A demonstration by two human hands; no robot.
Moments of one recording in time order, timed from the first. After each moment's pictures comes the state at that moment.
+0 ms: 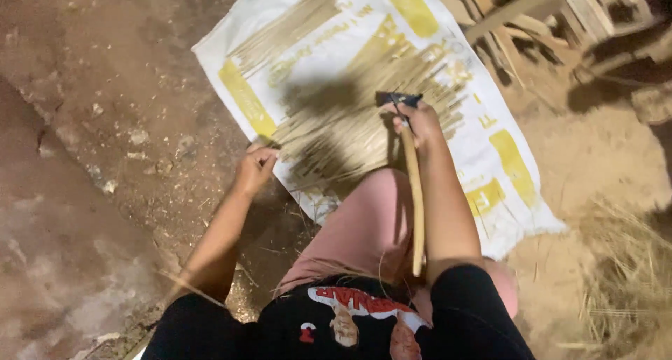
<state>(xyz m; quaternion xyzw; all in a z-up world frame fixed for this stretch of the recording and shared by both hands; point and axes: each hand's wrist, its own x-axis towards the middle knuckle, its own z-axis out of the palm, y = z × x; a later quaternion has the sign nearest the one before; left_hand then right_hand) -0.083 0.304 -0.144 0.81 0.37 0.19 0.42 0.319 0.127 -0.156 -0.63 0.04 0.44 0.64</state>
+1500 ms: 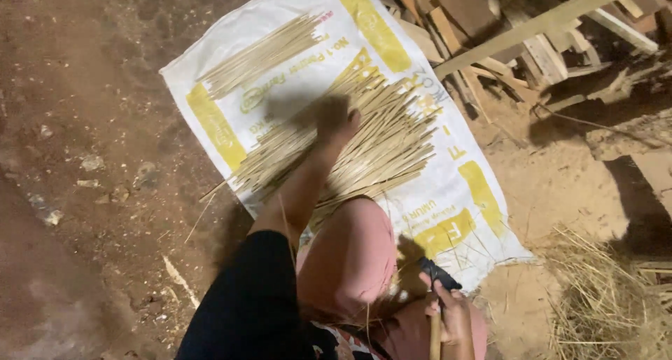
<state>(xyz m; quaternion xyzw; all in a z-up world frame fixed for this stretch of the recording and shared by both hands) 0.238 0.287 -0.189 0.88 0.28 0.35 0.13 0.180 -0.216 -0.121 -0.60 0.23 0.37 0.67</state>
